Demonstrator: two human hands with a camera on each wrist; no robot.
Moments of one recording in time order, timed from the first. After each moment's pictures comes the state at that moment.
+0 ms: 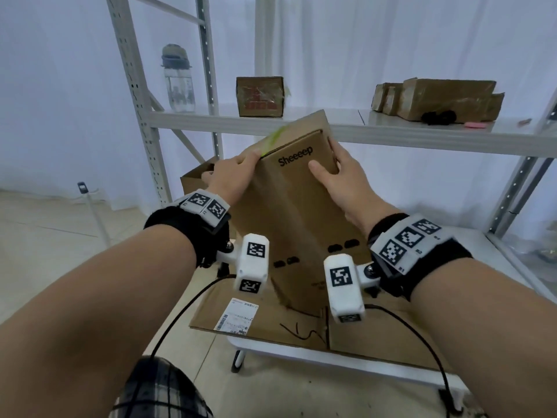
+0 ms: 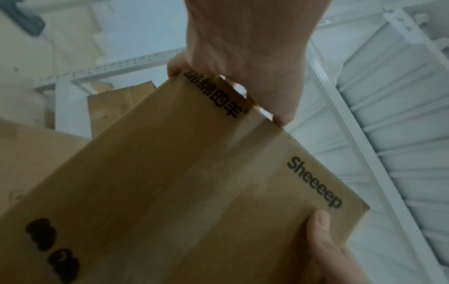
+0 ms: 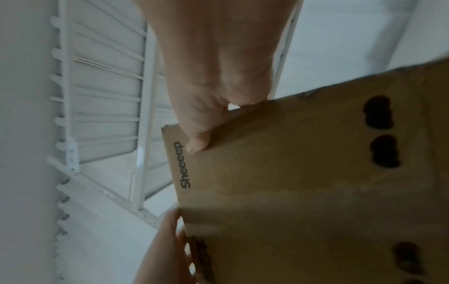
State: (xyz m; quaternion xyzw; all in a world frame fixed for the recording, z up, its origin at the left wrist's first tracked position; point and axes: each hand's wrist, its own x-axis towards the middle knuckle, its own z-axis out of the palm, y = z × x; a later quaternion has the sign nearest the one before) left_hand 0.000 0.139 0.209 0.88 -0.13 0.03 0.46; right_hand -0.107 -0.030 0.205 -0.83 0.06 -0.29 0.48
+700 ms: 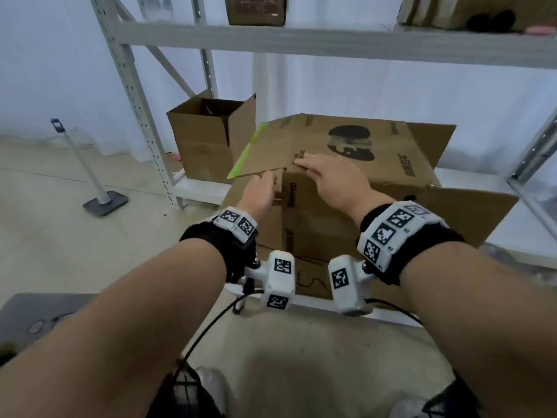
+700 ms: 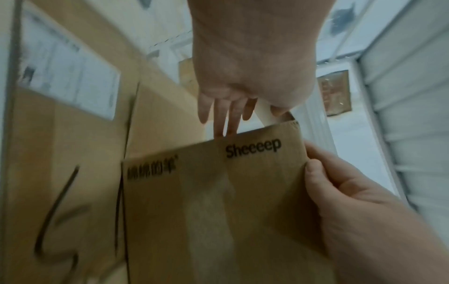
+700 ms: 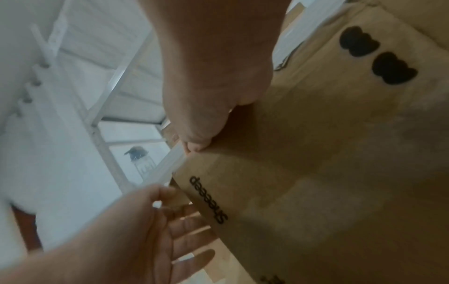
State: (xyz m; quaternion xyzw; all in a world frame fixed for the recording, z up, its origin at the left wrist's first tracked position) left_hand -0.011 0.090 0.057 0.74 -0.08 -0.15 0.65; right_hand -0.082 -0.044 0.090 -0.98 0.02 -0.15 0.09
